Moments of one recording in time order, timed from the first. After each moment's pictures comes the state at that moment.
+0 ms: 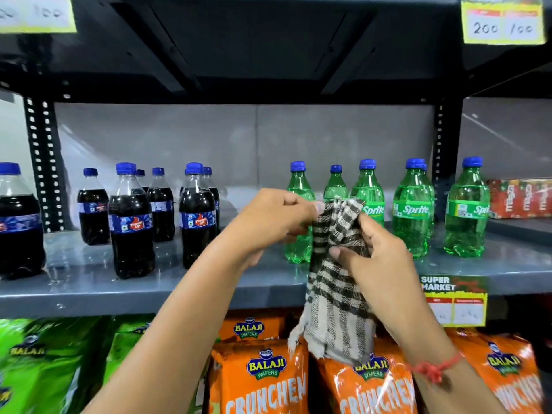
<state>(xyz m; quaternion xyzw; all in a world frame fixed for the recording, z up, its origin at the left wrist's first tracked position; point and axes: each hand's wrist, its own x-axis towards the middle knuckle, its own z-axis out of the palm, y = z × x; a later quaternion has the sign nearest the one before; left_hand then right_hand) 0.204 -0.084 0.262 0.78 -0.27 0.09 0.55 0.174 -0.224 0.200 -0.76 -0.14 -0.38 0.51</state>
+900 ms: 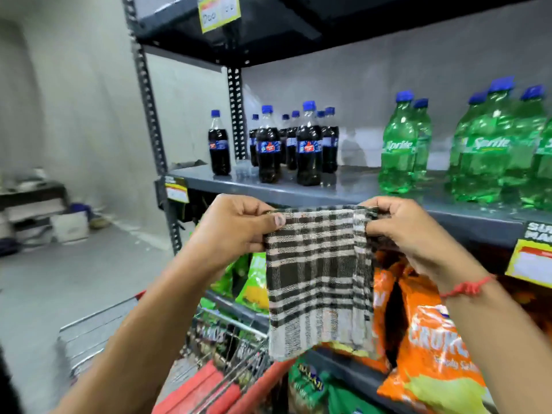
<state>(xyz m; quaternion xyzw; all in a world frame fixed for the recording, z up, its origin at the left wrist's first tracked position) 0.028 -0.058 0.180 0.77 0.07 0.27 0.57 0.171 -0.230 0.163 -0.70 -0.36 0.03 0.62</state>
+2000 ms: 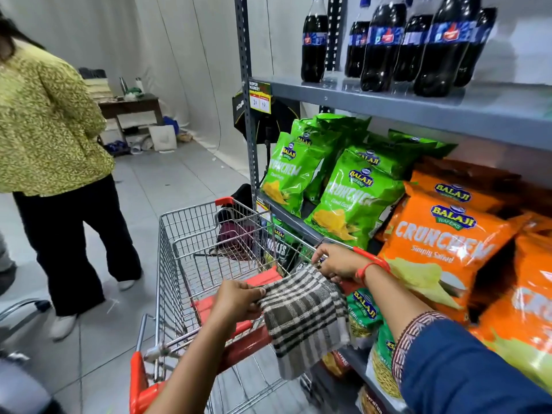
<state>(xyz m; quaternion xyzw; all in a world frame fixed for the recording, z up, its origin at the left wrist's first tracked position) -0.043 0.027 -0.079 0.59 0.49 0.17 0.62 0.166 -0.058 -0.048 -0.80 -0.40 0.38 0.25</state>
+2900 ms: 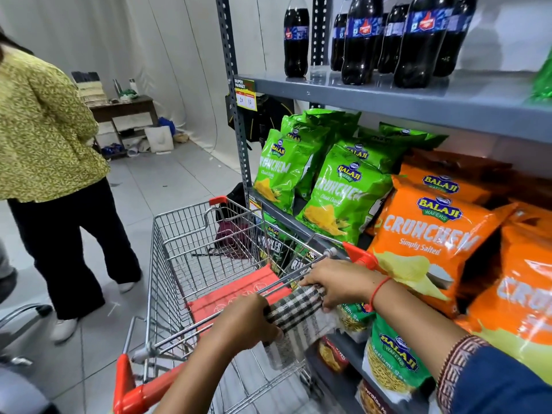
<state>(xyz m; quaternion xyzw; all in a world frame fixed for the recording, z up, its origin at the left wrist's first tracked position) -0.037 -0.016 -0.065 0.90 0.37 -0.08 0.23 0.149 -0.097 -0.041 -0.72 -0.68 0.13 -0.07</state>
